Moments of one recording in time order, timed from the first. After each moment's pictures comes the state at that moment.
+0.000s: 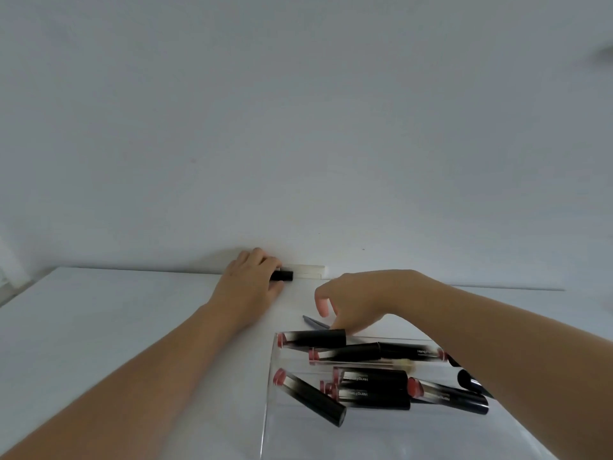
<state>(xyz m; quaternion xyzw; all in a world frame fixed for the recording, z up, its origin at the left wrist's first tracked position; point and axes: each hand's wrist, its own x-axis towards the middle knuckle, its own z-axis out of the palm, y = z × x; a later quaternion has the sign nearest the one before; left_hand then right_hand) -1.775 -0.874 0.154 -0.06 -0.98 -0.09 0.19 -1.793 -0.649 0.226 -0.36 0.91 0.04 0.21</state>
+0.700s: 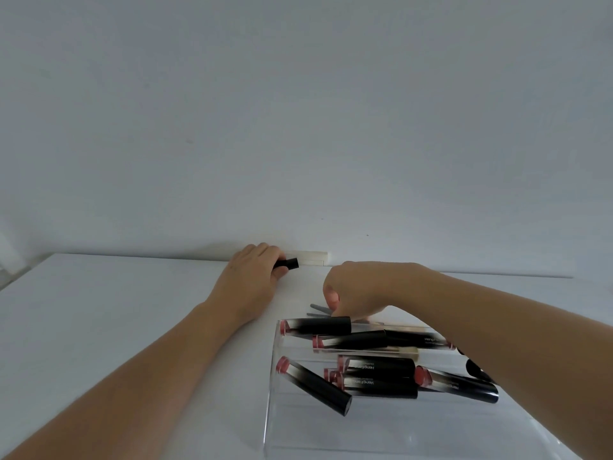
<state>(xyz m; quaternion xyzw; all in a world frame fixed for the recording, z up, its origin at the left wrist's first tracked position) -1.766 -0.871 0.147 -0.09 -0.95 -0.18 0.23 -1.790 -0.656 0.219 -0.36 0.91 0.05 0.21</state>
